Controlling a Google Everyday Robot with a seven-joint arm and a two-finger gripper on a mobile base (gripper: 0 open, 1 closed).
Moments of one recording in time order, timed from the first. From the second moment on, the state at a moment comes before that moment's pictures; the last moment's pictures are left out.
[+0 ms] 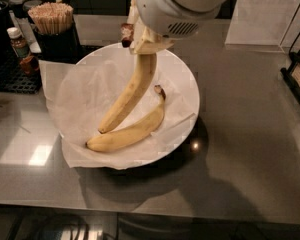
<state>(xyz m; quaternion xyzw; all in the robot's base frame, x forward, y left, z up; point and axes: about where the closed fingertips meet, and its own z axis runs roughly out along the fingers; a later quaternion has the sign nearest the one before) 0.472 0.019 1.060 -0.73 0.56 -0.15 0.37</state>
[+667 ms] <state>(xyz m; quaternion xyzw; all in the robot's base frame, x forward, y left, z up) 0.472 0.019 1.060 -0.73 0.56 -0.15 0.37</state>
